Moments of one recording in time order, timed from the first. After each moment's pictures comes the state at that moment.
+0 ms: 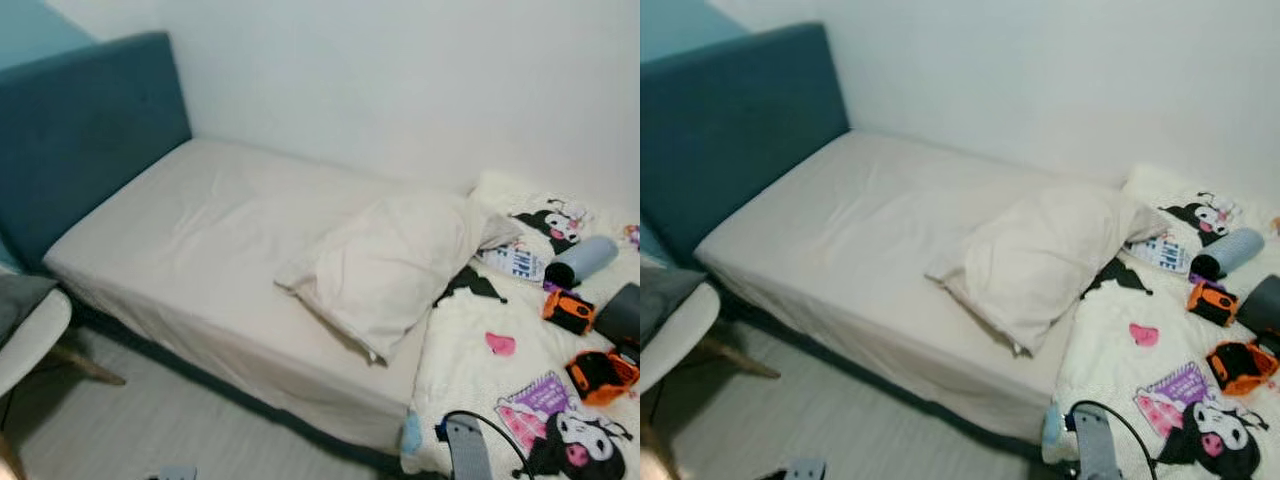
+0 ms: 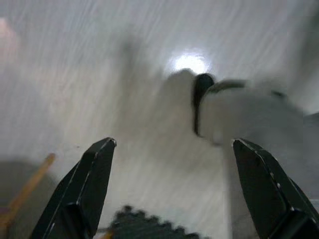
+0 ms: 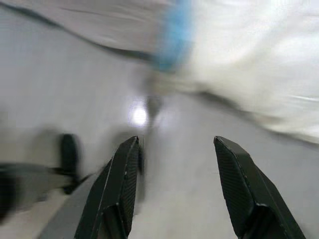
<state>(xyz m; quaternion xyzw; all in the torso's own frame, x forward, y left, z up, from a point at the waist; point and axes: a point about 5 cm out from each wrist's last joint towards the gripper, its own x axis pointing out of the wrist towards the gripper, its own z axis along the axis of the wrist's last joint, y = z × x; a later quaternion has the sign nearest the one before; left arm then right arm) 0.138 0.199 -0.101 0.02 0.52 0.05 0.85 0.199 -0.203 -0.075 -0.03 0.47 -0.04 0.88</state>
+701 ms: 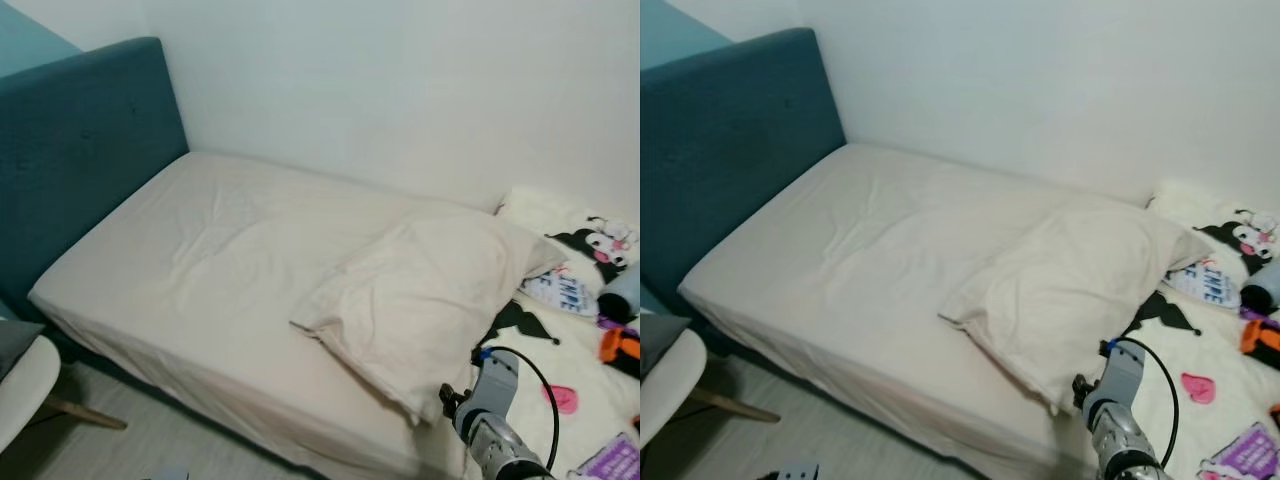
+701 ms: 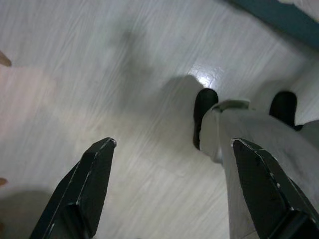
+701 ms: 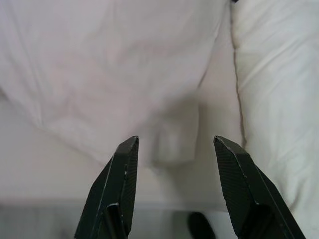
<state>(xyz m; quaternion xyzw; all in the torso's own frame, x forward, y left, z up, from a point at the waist) 0.149 0.201 -0.097 -0.01 0.49 0.07 0.87 0.277 -0.254 -0.007 0.17 0.29 -0.18 0.92</state>
